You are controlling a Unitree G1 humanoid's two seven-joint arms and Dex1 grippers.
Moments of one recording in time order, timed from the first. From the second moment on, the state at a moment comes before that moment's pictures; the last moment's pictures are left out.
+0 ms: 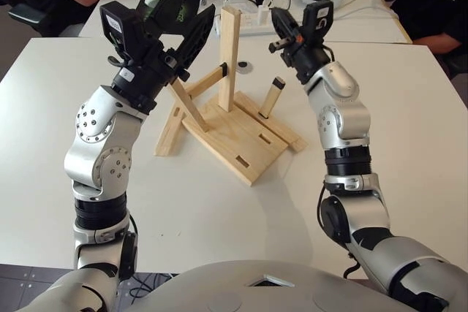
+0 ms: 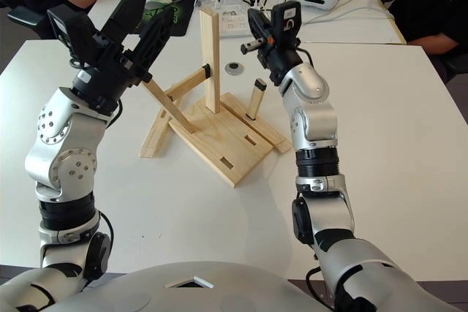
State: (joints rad) left arm -0.35 0.30 0.08 -0.45 -0.58 0.36 -0.41; right arm -0.68 -0.12 -0.09 0.11 0.30 0.23 0.35
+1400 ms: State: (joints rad) left arm -0.36 0.31 0.09 -0.45 -0.59 0.39 -0.43; right arm -0.66 -0.12 0.01 0.19 0.29 0.32 0.35
